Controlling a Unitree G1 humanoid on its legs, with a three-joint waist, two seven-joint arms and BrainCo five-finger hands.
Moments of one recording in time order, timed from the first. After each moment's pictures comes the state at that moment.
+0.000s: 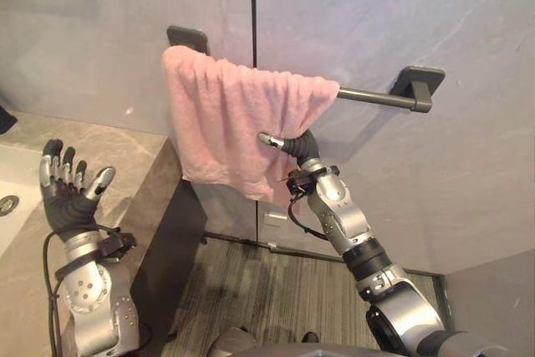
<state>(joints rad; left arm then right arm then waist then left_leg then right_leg) 0.15 0.14 0.42 -0.29 -0.31 -0.24 0.14 -0.53 0.01 0.29 0.35 0.34 -0.10 -0.02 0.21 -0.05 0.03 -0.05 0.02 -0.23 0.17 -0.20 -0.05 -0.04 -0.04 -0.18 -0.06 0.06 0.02</state>
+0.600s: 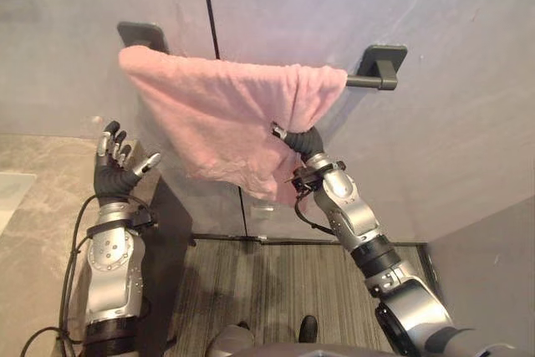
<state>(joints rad) 0.00 0.32 0.24 -0.02 -0.22 -0.19 0.13 -0.51 -0.07 0.30 0.26 0.37 -0.10 0.02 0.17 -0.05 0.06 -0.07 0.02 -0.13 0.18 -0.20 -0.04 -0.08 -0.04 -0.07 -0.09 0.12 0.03</state>
